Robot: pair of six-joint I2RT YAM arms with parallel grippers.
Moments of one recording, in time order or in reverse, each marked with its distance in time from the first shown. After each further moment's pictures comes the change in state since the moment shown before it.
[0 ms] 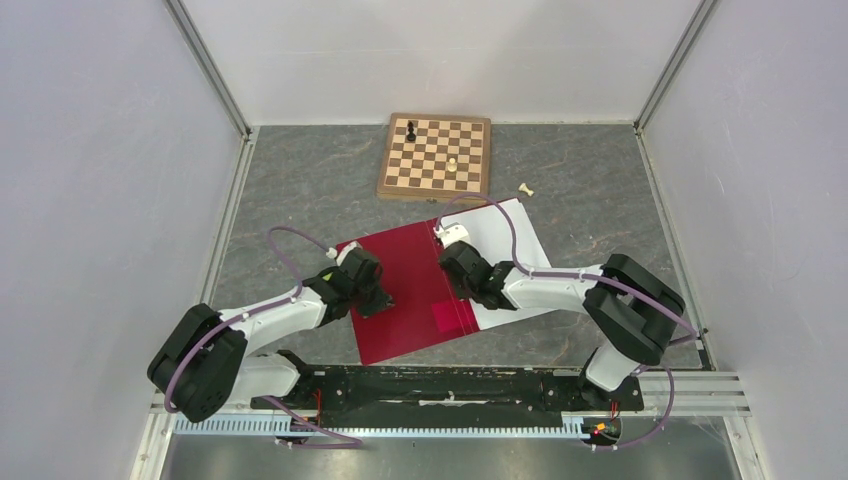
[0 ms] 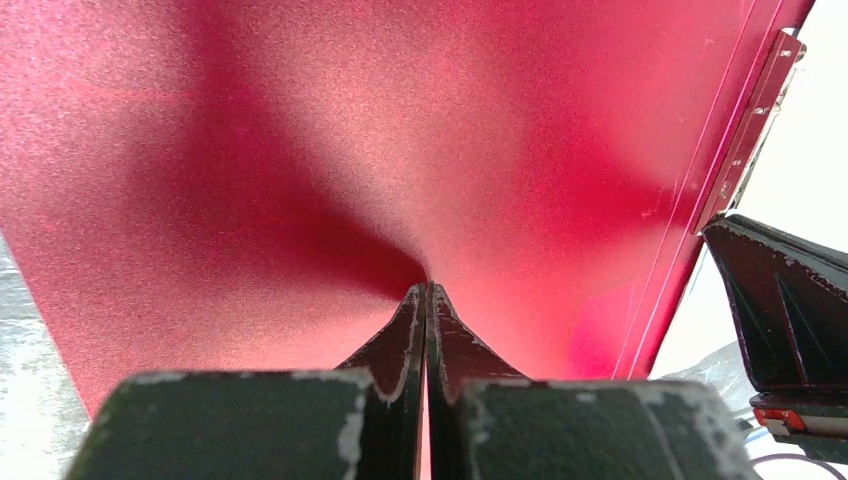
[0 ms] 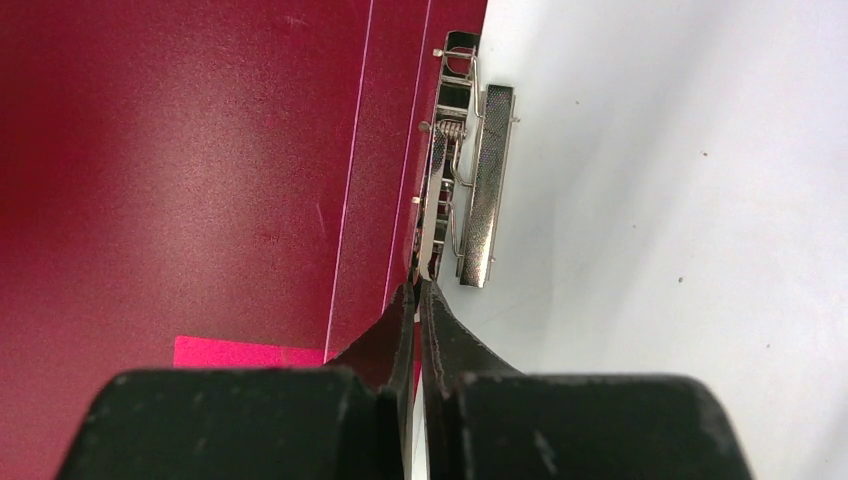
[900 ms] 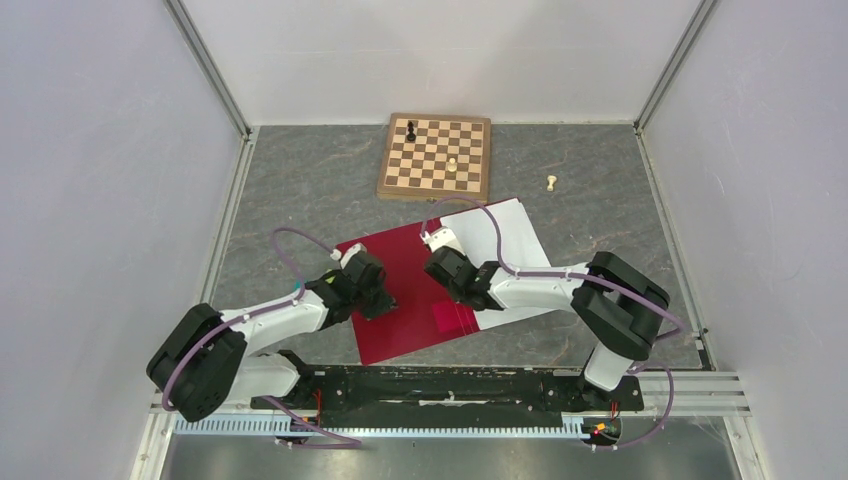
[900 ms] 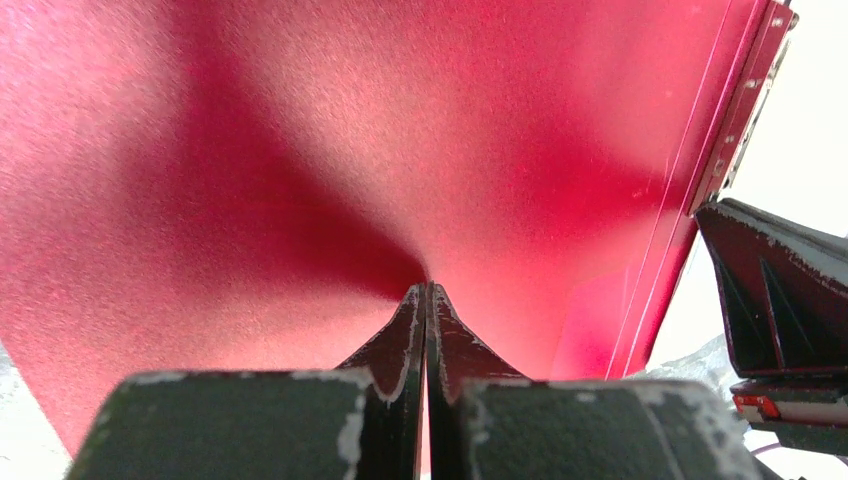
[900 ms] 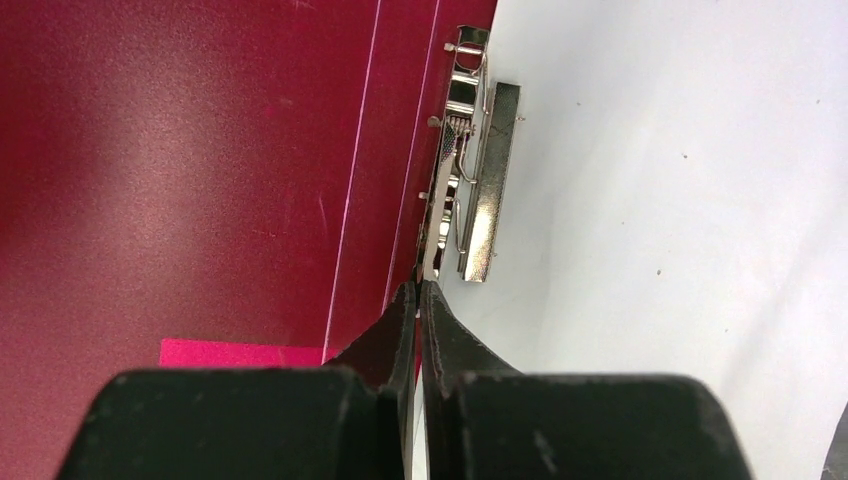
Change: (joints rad) left arm -0.039 -0.001 -0.012 0.034 -0.009 -0.014; right arm 0.067 0.070 0.096 -0.128 0.114 -0.014
